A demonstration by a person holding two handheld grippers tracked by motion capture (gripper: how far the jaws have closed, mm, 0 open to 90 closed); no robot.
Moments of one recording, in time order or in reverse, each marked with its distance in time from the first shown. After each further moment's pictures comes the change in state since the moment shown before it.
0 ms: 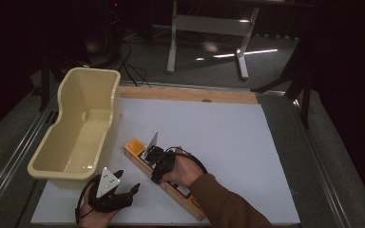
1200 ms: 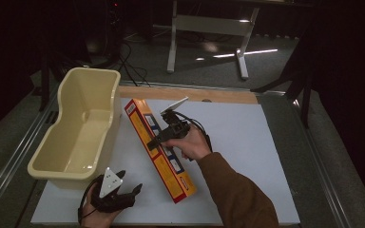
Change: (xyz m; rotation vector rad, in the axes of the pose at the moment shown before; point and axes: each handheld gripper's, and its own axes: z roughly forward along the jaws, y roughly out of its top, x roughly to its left) left arm -0.004 0.000 0.005 0.005 -0.006 0.008; right arm -0.074 0.013 -0.067 -0.360 0.486 0.265
